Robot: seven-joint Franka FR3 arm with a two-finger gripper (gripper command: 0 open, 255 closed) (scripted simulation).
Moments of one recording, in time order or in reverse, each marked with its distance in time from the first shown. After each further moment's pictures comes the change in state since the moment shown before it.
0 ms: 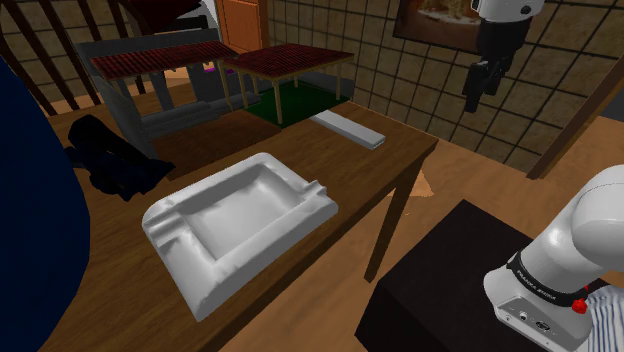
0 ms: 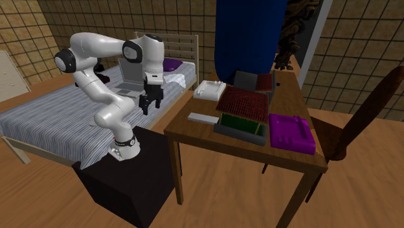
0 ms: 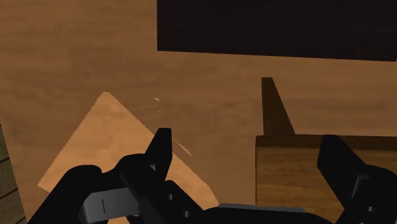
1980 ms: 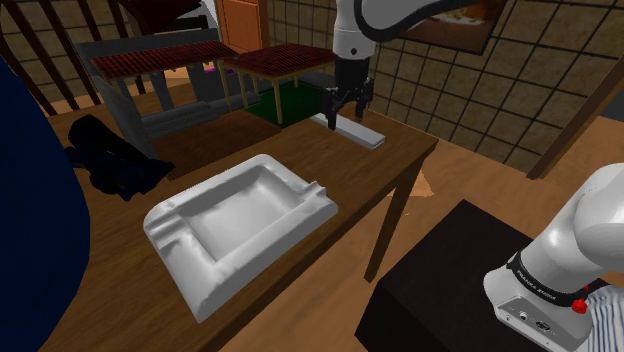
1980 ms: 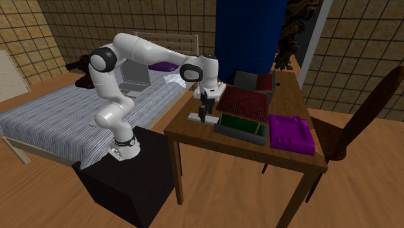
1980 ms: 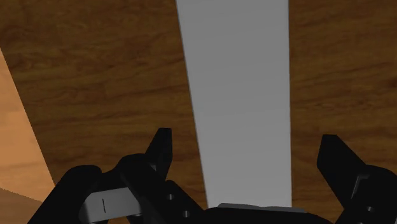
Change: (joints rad) arm 0.064 0.698 0.177 0.380 0.134 0.408 0.316
